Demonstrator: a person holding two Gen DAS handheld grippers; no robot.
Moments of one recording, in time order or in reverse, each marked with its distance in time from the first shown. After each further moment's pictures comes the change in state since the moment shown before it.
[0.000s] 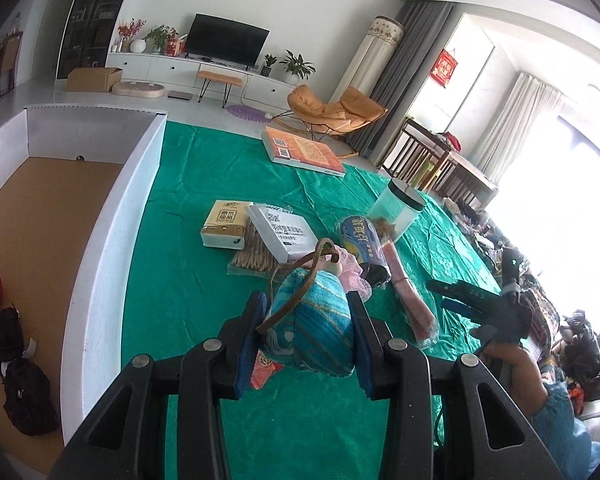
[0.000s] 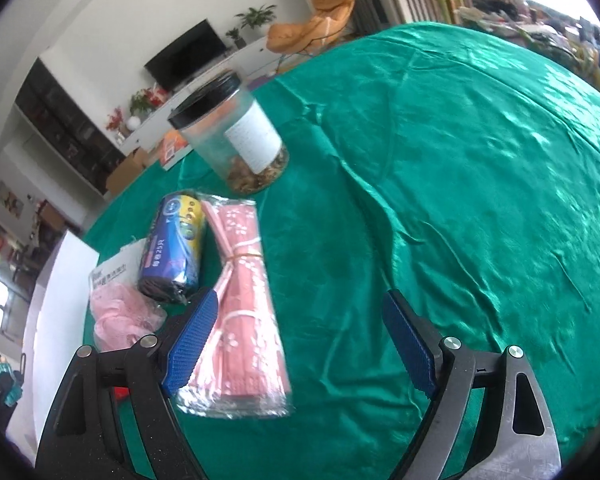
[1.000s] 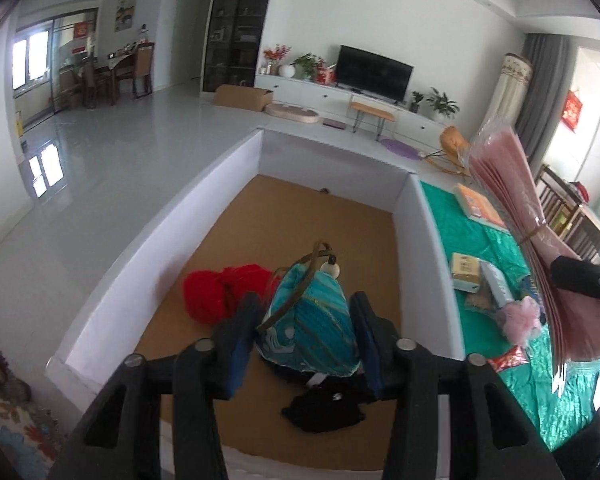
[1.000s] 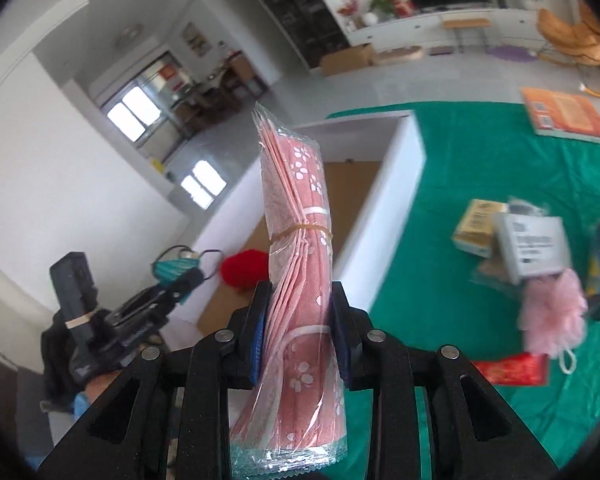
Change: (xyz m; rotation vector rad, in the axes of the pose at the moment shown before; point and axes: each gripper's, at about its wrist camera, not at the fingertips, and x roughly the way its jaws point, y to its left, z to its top) left arm -0.151 0.173 -0.005 -0.182 -0.110 0.539; right arm -0.043 0.390 -0.098 -0.555 0.273 0.601
